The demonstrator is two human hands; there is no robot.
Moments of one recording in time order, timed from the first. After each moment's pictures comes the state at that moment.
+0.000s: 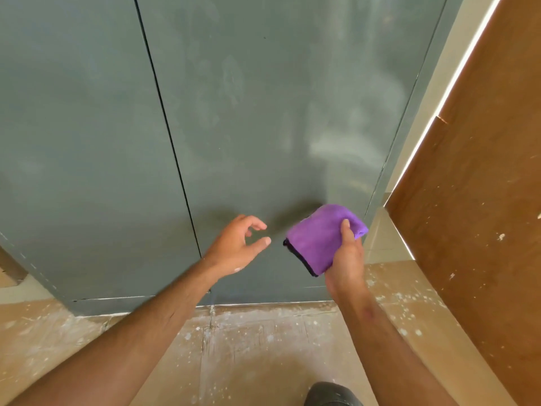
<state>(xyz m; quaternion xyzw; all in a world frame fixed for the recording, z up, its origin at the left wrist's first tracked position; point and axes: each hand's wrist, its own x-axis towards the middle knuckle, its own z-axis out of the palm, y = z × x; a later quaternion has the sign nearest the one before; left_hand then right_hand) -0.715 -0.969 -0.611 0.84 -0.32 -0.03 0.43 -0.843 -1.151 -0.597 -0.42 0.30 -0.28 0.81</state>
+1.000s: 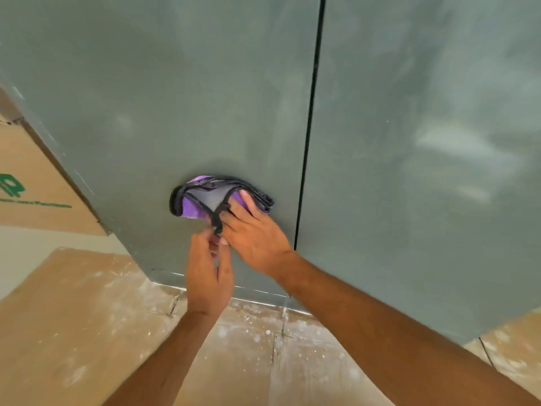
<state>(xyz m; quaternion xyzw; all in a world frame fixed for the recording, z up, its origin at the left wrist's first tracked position) -0.648 -0.786 -0.713 0.83 -0.05 0.29 0.47 -0.594 -0.918 -0.681 -0.88 -0.36 -0.31 -0.09</state>
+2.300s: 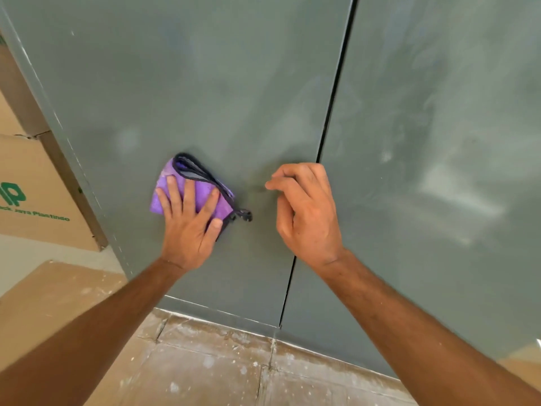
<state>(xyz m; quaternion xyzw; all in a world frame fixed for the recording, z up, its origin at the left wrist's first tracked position) -0.538 -0.731 -0.664 0.86 -0.22 0.45 0.13 -0.616 -0.961 -0.544 -0.78 -0.27 -0.51 0.24</state>
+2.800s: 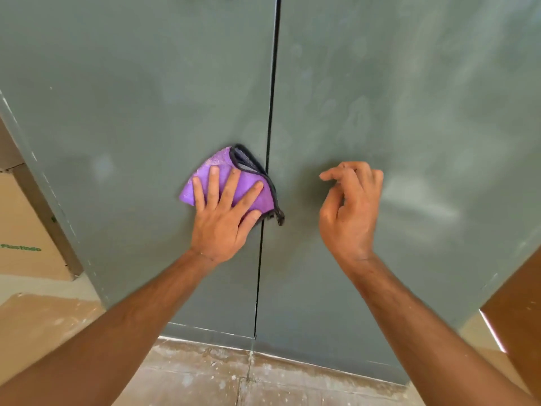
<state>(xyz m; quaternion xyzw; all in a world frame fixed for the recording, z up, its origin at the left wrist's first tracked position) -0.564 -0.851 -0.571 0.82 -0.26 0.51 0.10 -0.668 -1.056 -0.489 -0.78 -0.06 -0.58 0.24</state>
